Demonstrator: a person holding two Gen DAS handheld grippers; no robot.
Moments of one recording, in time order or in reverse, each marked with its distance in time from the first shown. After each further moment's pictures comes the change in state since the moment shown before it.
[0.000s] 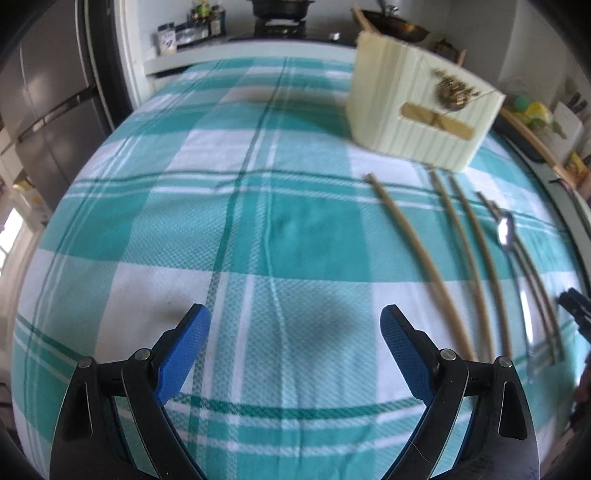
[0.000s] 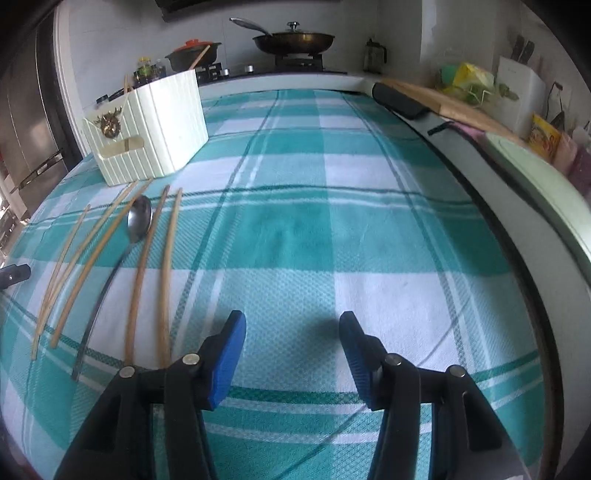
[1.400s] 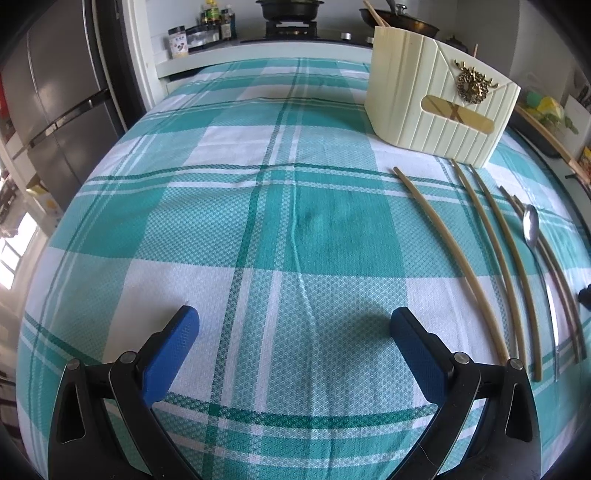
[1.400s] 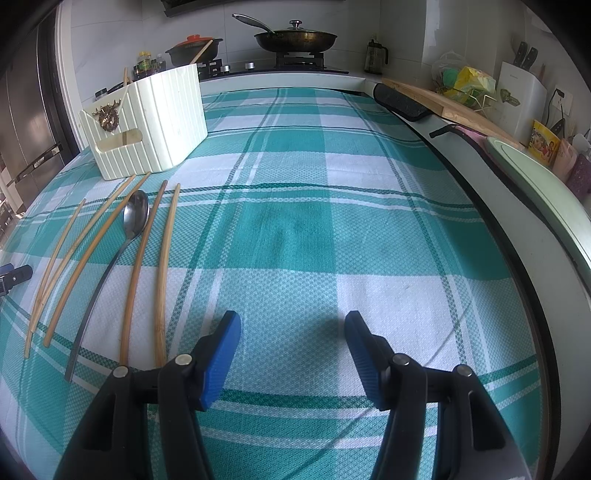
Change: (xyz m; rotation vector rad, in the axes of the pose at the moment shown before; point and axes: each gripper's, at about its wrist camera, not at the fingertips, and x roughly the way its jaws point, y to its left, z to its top) left arm 0.006 0.010 -0.006 0.007 -0.029 0.050; right arm 0.001 0.004 -0.002 -0.013 0.004 -0.016
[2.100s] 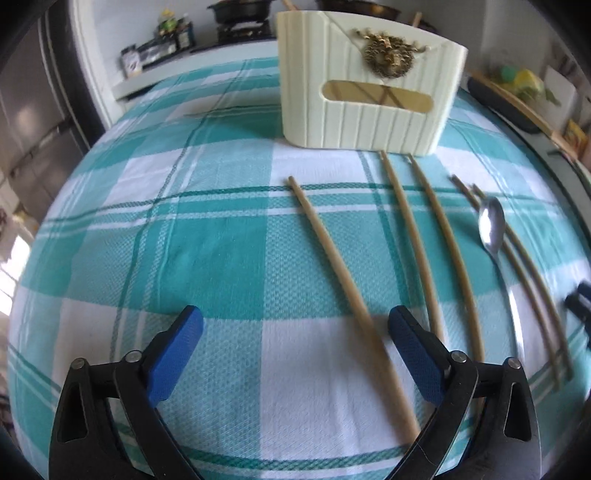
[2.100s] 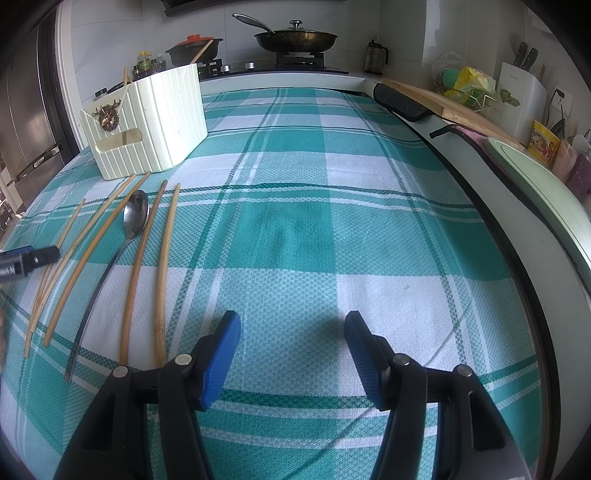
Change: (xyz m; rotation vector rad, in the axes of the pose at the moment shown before) left arm 0.009 -0.085 0.015 0.111 -0.006 -0.026; right arm 0.000 0.000 0.000 -0.001 0.000 0.000
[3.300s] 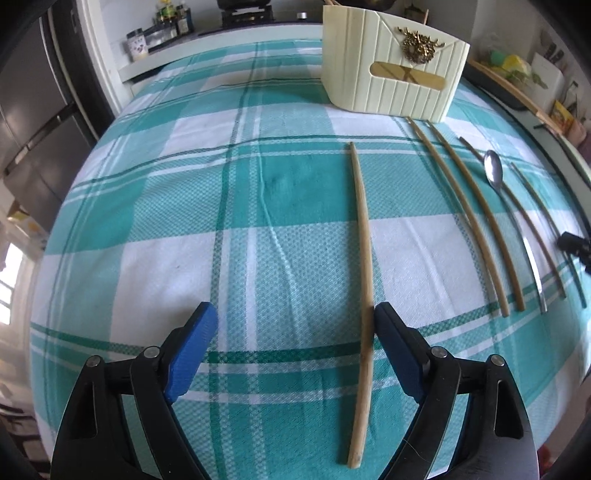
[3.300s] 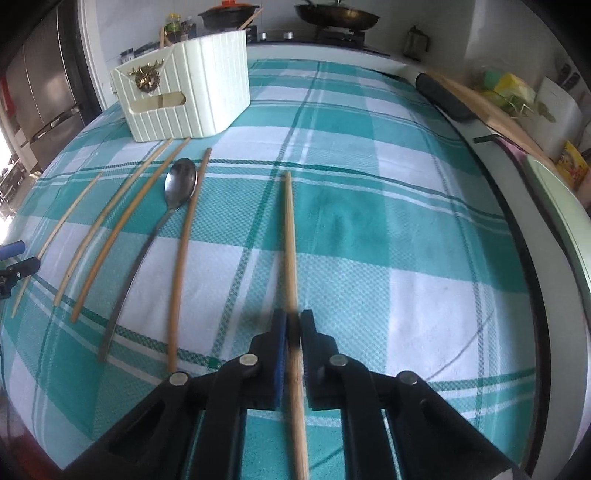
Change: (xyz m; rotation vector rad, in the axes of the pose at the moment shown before) left arm -0.030 0.069 -0.038 0.041 0.088 -0.045; right arm -0.005 0.028 0.005 -0.107 0.116 0.055
